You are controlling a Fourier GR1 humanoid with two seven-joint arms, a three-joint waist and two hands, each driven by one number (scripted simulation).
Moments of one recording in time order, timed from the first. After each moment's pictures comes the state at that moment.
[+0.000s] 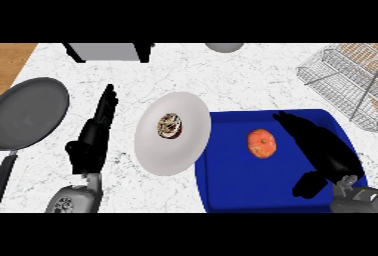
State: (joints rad) left arm -0.13 0.05 -0.09 -1.59 -0.15 0.19 0.08; right arm -0.13 -0.38 0.19 -1.76 0.80 0.52 0.34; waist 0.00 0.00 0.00
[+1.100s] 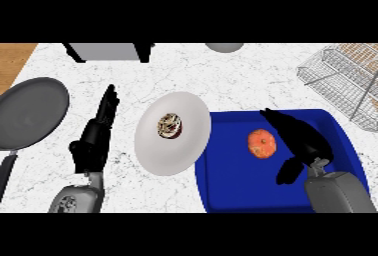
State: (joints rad) left arm -0.14 0.02 -0.07 -1.56 -0.17 0.17 0.05; right arm -0.22 -0.24 0.15 -1.55 0.92 0.52 0.26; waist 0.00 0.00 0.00
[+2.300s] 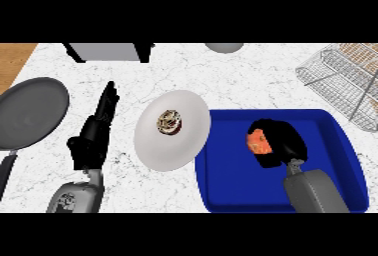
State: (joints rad) left arm -0.16 0.02 -0.05 -1.57 -0.18 0.15 0.07; right arm -0.25 -0.14 0.13 -1.30 1.07 0.20 0.12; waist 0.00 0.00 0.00
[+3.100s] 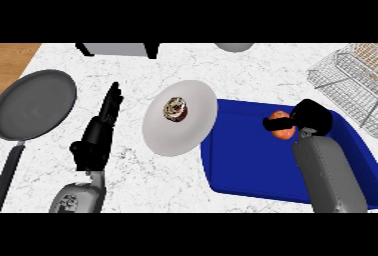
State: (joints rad) left arm -0.15 0.02 -0.08 -1.57 -0.18 0.14 0.05; right arm -0.50 -0.14 -0.15 -1.02 1.21 0.16 0.73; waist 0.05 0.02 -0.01
